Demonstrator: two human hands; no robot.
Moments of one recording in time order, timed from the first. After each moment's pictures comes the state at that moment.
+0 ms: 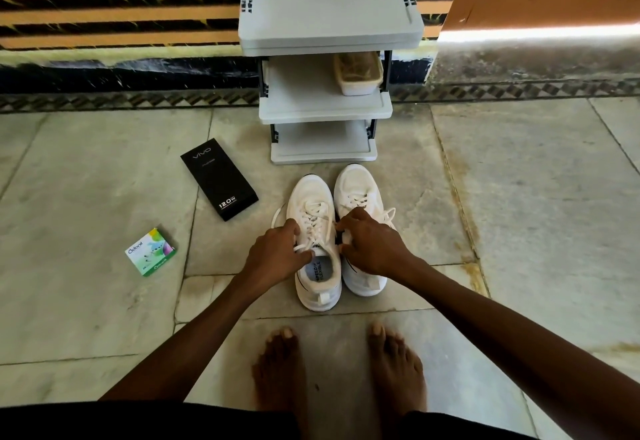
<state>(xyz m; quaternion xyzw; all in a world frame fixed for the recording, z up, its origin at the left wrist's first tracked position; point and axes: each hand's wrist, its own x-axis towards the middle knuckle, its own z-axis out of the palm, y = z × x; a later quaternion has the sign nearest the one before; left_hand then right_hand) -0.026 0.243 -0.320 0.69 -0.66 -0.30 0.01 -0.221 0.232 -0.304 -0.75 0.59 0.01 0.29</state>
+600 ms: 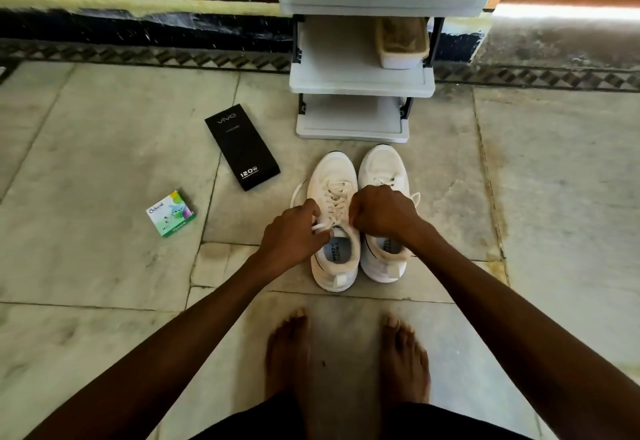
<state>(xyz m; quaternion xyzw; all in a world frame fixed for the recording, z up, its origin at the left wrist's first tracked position) -0.024 0.252 -0.321 0.69 -0.65 -0.31 0.04 -0.193 0.197 -0.294 -0.74 0.60 0.10 0.29</state>
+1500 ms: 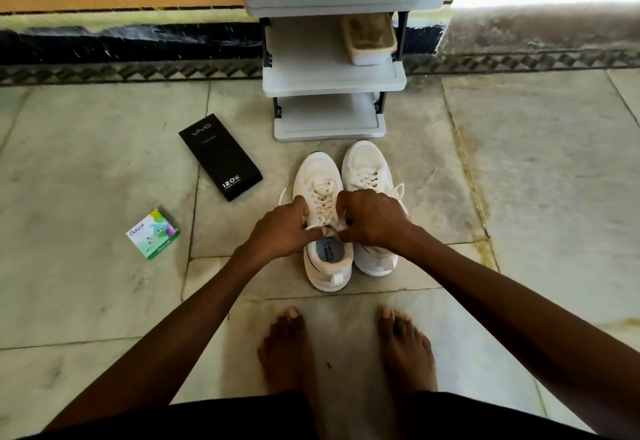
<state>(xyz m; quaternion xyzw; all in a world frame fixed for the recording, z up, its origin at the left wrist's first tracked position) -0.013 0.228 -0.326 0.65 -0.68 -0.35 -0.01 -0.197 0.216 -0.301 -0.76 0.59 0.06 0.27</state>
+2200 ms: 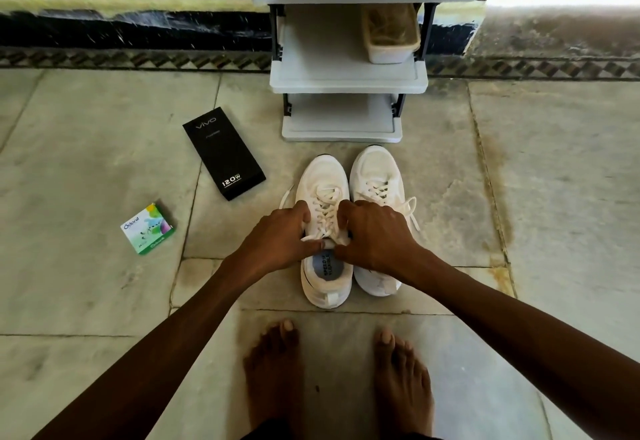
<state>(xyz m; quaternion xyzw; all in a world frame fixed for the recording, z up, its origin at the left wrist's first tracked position) -0.020 0.227 -0.321 0.65 -0.69 -0.32 -0.01 -0.201 0.214 -0.313 -0.81 0.54 0.02 0.22</state>
